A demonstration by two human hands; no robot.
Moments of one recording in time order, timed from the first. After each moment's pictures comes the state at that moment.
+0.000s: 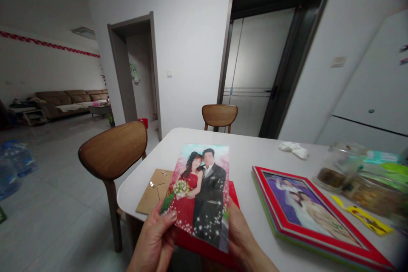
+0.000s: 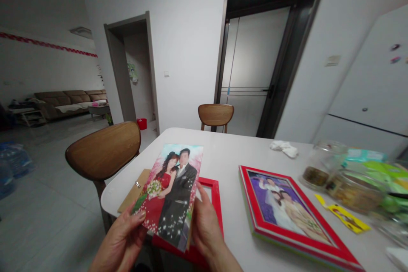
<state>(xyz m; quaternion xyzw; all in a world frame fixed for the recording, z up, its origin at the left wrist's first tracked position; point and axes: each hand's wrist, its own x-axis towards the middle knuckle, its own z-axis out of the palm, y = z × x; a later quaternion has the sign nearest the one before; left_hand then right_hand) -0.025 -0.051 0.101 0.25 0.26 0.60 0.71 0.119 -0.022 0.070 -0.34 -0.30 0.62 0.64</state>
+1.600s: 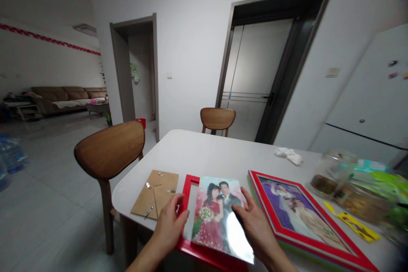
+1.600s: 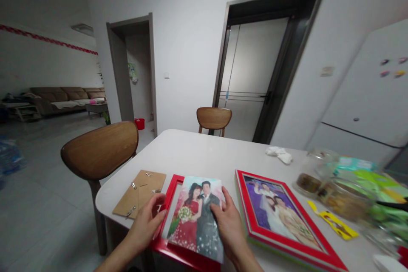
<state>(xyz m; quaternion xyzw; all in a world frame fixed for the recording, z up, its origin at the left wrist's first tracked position) -0.013 -0.002 0.048 0.55 0.42 0.52 0.50 0.184 -0.016 0.061 -0.51 -0.33 0.50 0.61</state>
